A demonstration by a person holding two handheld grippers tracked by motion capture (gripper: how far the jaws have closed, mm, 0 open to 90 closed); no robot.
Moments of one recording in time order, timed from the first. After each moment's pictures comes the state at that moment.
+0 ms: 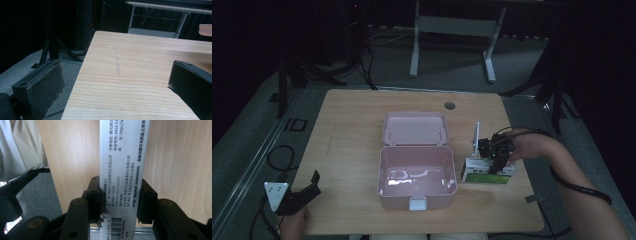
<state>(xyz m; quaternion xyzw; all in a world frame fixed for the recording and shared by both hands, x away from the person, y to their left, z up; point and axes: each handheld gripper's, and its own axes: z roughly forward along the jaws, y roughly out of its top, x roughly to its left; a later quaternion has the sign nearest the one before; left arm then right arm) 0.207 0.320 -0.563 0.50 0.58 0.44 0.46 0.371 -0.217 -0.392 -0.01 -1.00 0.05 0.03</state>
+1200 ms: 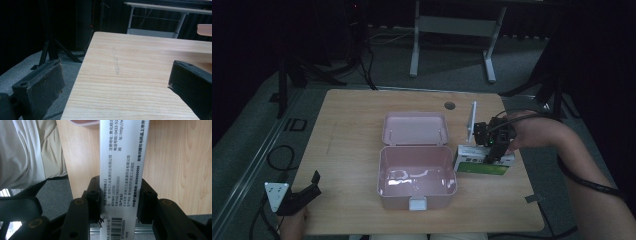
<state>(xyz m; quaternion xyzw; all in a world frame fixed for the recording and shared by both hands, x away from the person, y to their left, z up) 0.206 0.319 -0.564 0.51 0.58 0.44 0.46 0.347 -0.179 -0.307 -0.01 -1.00 0.03 0.00</state>
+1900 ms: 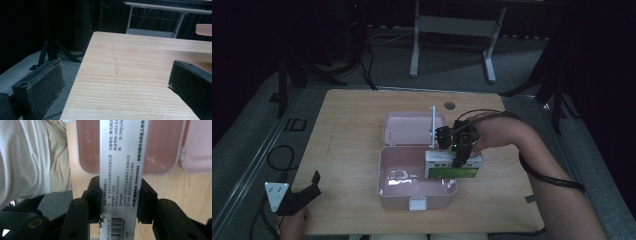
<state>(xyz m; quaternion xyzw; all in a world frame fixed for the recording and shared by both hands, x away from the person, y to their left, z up) 0.206 0.320 -0.564 0.51 0.58 0.44 0.46 0.338 -0.097 -0.315 0.04 -1.00 0.03 0.02</state>
